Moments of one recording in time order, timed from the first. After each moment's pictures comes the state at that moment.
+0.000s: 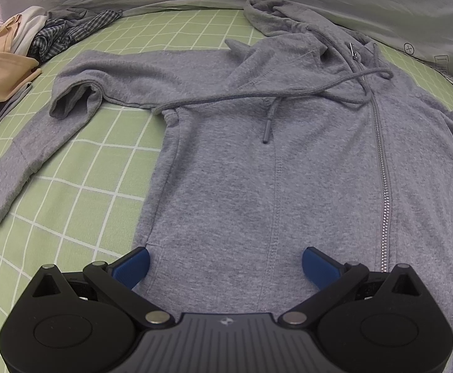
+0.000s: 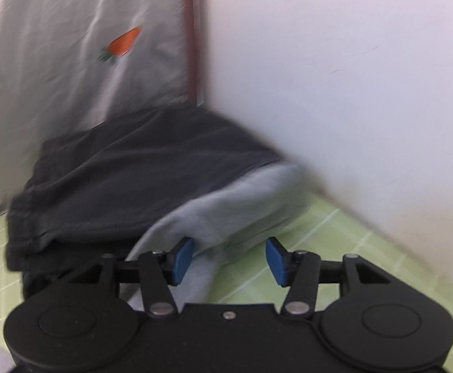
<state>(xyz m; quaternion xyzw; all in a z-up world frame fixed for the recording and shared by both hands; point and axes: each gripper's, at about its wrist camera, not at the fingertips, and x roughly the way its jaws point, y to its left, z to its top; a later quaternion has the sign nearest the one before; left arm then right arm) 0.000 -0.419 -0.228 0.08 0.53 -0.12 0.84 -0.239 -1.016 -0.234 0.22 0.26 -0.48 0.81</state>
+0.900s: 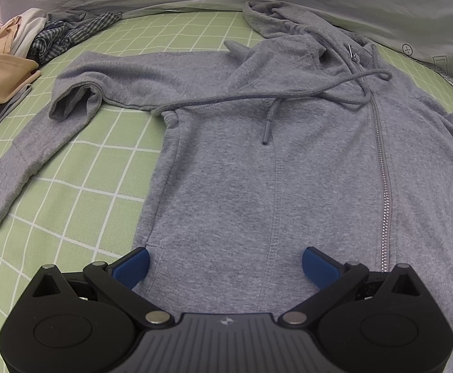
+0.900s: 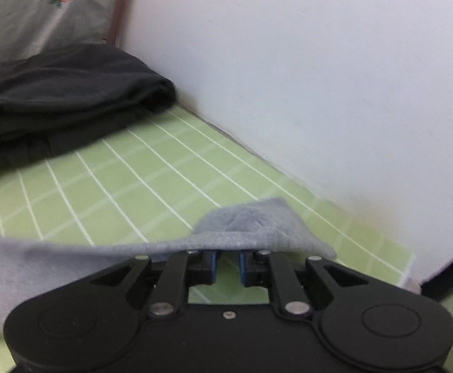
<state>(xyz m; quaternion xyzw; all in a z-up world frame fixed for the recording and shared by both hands) -0.001 -0.417 -0.229 0.08 0.52 -0.12 0.84 -0.332 -0.931 -0.238 0.15 0.36 -0.63 0.67</state>
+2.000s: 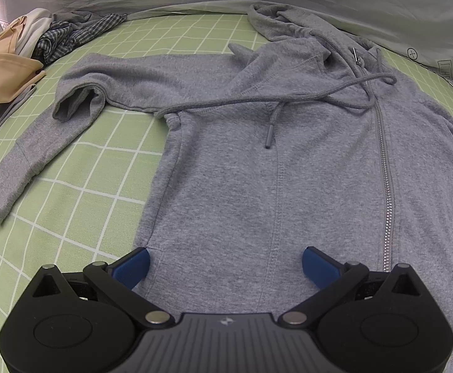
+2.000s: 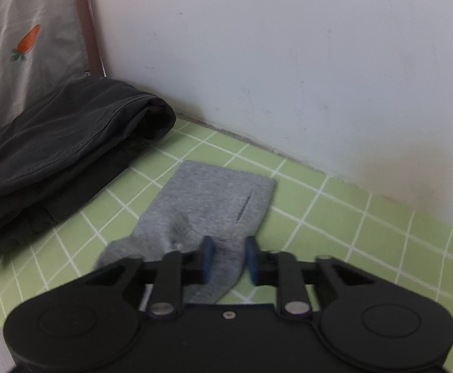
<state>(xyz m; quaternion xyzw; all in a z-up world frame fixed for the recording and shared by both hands) -0.001 -0.421 -0.229 0.08 0.52 -0.10 0.85 -0.338 -0.998 -0.250 0.27 0.29 -0.58 0.71</state>
